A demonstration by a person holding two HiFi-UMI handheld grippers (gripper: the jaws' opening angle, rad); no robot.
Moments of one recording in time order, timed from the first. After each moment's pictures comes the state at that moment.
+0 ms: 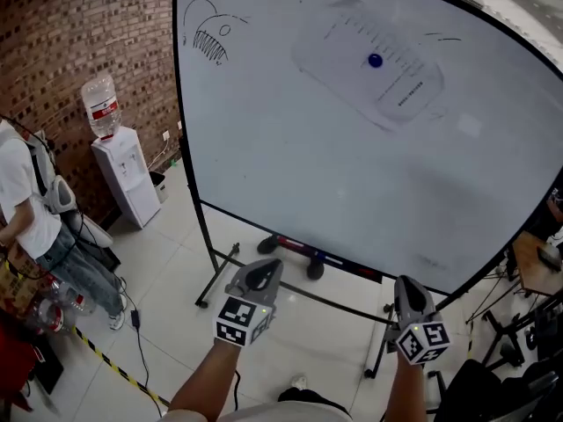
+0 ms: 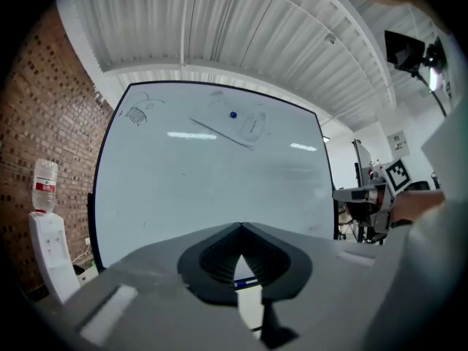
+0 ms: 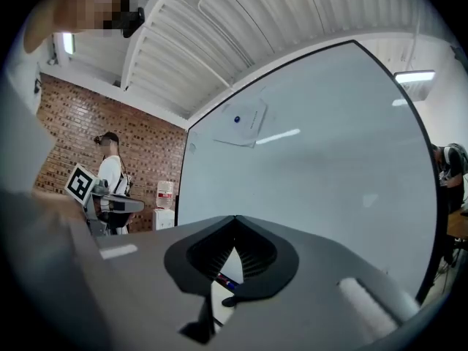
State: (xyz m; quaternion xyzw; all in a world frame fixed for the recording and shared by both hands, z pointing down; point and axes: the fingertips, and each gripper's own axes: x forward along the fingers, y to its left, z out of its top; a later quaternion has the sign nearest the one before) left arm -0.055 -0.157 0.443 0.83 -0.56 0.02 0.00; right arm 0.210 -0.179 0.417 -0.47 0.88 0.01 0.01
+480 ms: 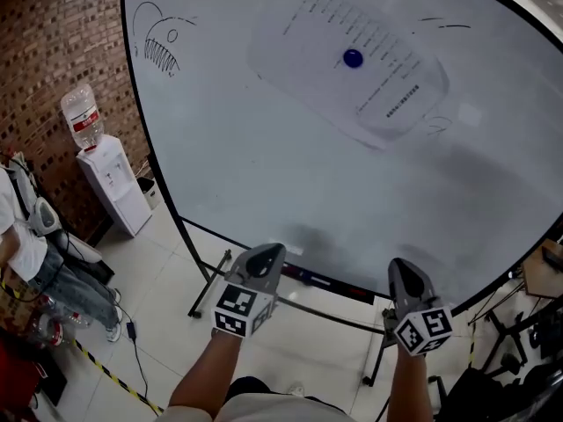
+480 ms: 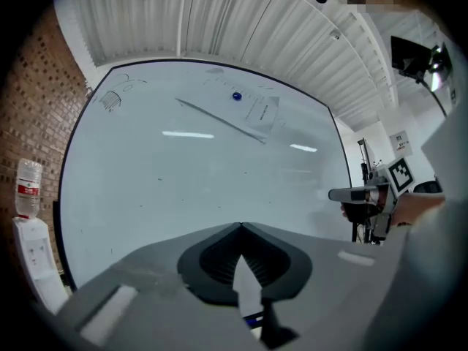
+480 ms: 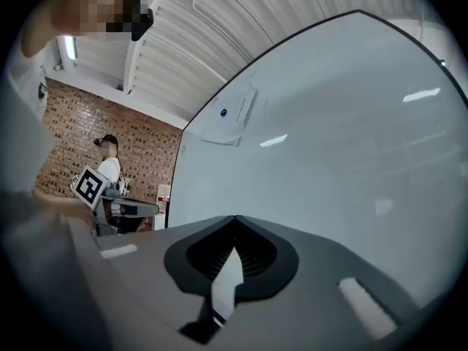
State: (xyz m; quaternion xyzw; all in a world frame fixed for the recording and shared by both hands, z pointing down) left arm -0.022 -0.294 0.404 0.84 -0.55 0.02 0.00; right arm 0.206 -0.304 0.375 -0.44 0.90 0.02 0.02
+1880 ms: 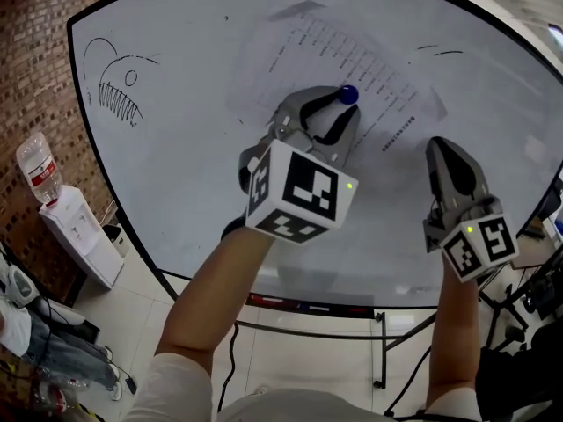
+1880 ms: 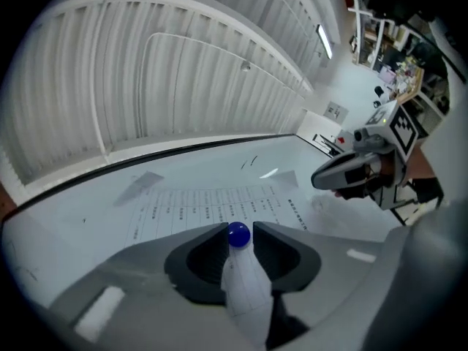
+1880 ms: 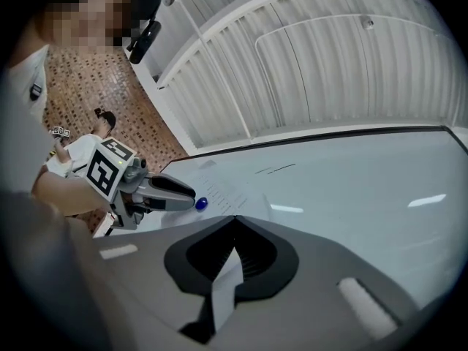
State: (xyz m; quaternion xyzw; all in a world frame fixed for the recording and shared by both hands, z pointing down) left arm 0.032 -0.400 0.061 0.80 -0.45 0.00 -0.38; right arm 0.151 -0.357 0.078 -0.48 0.82 0.30 0.09
